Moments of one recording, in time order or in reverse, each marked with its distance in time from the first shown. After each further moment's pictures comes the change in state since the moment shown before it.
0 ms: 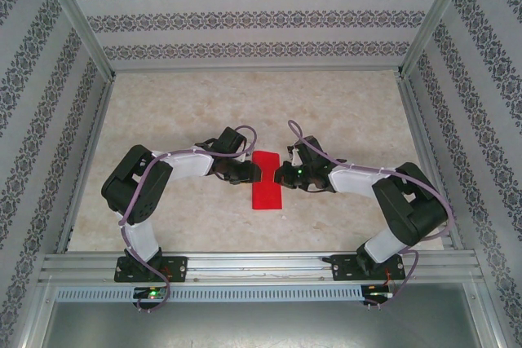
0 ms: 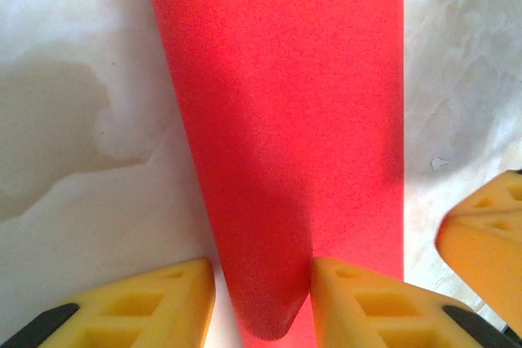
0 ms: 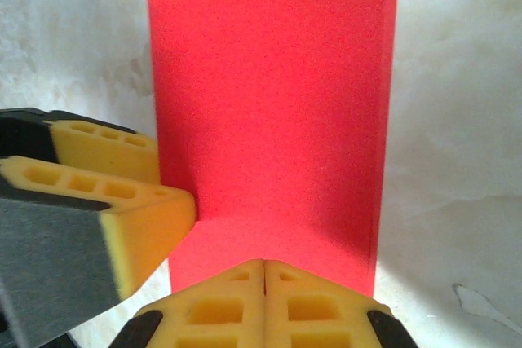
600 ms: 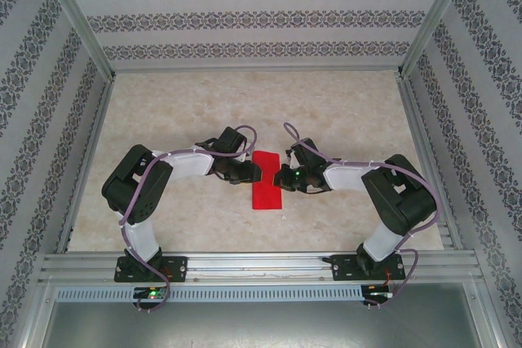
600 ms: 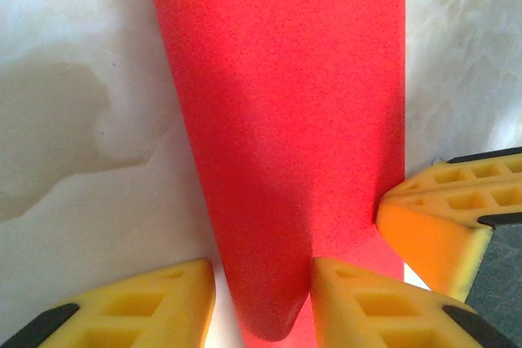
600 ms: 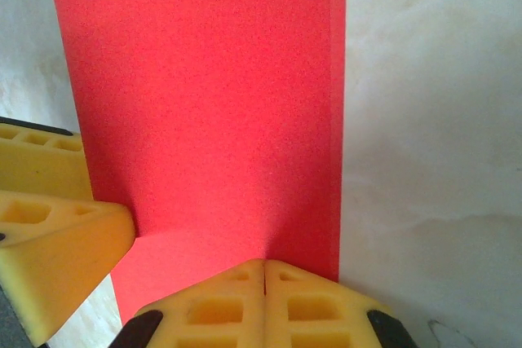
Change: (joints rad) left arm 0.000 0.003 0.005 -0.008 -0.002 0.000; right arm 0.002 0.085 0.017 -0.001 -0.002 0.000
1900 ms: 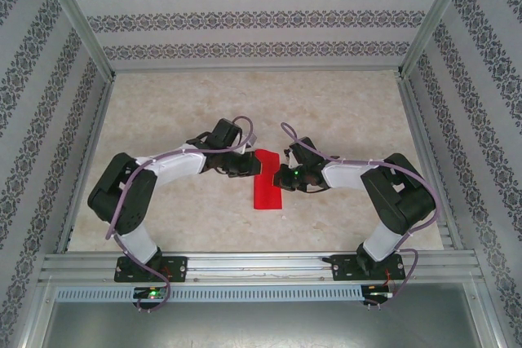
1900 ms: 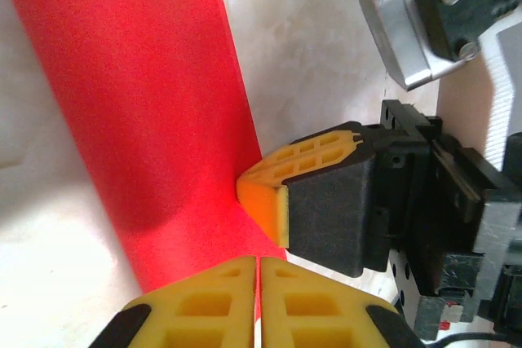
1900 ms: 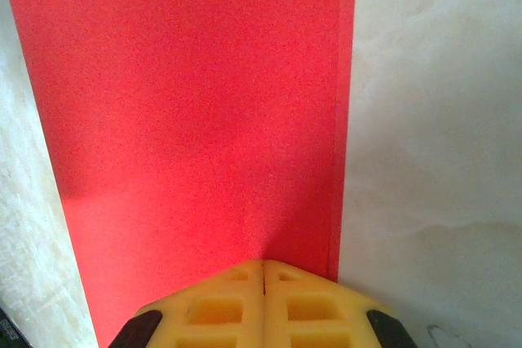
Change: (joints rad) left arm 0.014 -0.104 0.010 0.017 0.147 -0.009; right arm 0.005 0.012 0.033 -0.060 0.019 -0.047
